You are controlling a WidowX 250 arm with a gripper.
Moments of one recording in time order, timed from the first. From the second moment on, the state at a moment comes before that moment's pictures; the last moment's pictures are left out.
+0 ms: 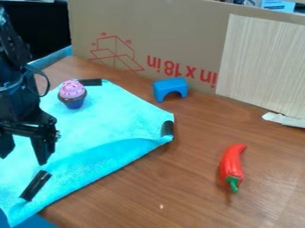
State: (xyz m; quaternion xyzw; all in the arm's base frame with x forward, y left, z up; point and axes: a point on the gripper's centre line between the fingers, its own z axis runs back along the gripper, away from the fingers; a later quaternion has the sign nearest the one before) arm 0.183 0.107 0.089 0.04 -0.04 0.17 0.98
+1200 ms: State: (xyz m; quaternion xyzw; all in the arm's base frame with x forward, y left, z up) arm 0.178 0.104 0.056 0.06 -0.03 0.17 0.98
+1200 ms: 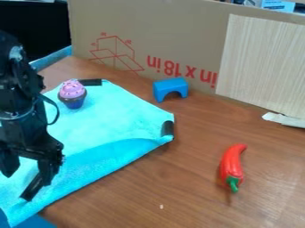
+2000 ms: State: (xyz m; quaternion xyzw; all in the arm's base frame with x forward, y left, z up) arm 0.176 0.113 0.047 0.07 -0.02 0.16 0.98
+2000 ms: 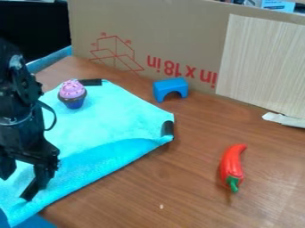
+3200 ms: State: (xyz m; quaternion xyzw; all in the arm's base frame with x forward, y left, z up) arm 0.177 0.118 0.042 0.08 -0.01 0.17 0.98
